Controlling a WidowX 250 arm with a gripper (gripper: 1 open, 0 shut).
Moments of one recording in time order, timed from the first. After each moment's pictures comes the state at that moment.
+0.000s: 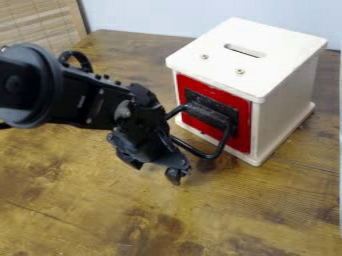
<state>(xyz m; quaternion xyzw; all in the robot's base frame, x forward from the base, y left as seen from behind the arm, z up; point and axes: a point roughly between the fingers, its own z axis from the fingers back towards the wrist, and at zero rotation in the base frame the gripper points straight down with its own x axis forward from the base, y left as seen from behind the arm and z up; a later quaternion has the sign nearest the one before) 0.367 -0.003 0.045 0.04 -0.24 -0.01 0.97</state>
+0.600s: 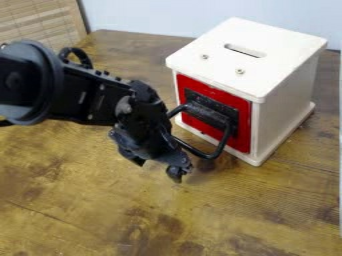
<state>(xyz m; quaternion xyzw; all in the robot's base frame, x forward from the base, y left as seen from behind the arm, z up) 0.370 -0.006 0.048 0.04 -0.25 -0.04 0.97</state>
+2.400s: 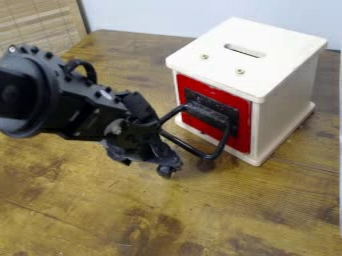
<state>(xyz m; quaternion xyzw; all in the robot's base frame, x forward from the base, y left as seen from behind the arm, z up) 0.369 0.012 0.041 0.07 -0.27 0.02 0.96</state>
